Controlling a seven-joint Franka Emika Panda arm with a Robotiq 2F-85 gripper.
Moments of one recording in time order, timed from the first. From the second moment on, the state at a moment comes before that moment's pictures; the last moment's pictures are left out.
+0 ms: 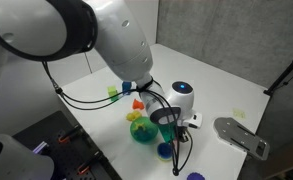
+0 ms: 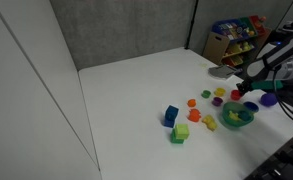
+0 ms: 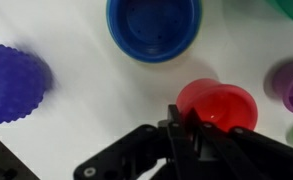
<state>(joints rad) -0.33 0.73 -0.15 -2.02 0.07 2.85 0.01</state>
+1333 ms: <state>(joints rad) -0.43 0.56 -0.14 -2.30 0.11 2.98 -0.04</state>
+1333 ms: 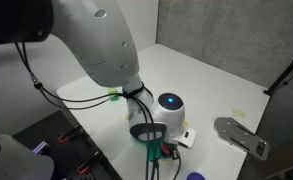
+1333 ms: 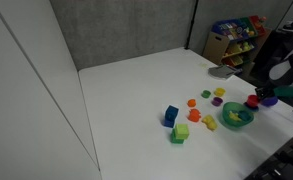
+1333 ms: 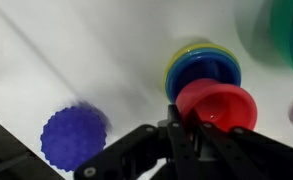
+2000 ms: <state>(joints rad) -0.48 0.60 -0.09 -2.30 0.11 3.00 -0.04</state>
